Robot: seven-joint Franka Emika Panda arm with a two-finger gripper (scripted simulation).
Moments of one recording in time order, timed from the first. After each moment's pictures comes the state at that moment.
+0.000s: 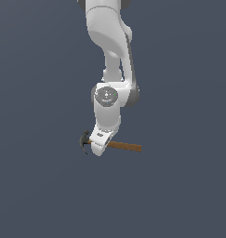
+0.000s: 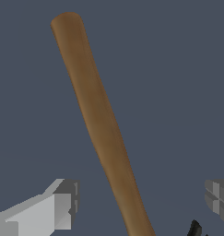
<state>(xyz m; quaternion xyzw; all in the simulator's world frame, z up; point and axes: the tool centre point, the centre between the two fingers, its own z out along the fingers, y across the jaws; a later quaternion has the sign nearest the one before) 0.022 -0.020 0.083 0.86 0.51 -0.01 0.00</state>
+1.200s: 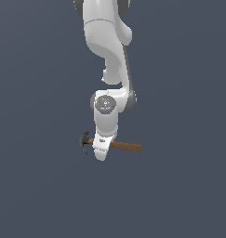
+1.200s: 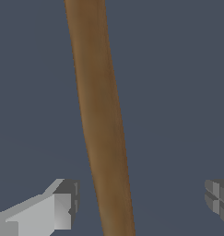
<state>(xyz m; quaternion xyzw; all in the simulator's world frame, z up) 0.026 -0.023 0.051 0.80 0.59 0.00 0.00</state>
